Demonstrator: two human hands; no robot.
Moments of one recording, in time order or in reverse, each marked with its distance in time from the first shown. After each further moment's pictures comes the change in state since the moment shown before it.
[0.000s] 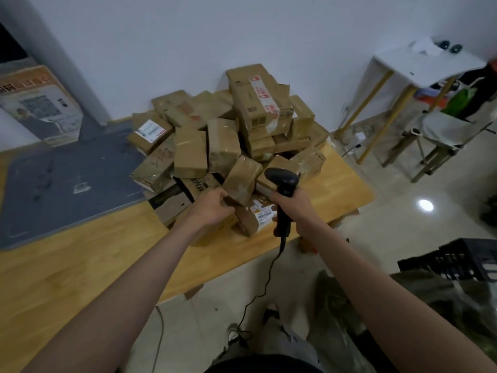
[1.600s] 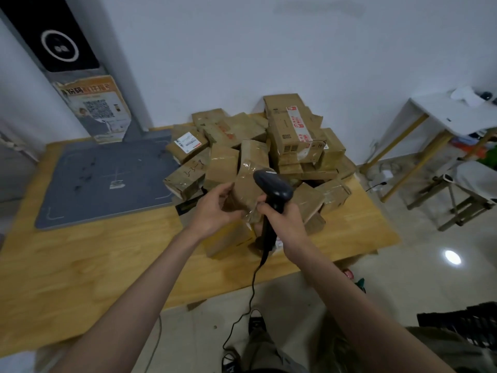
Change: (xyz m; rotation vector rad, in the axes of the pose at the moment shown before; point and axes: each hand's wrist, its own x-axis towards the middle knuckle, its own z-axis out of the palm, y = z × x) left_hand -0.052 -0.022 -0.047 -0.502 0.271 0.149; right_hand -0.050 -0.049 0.065 0.100 -0.192 -0.222
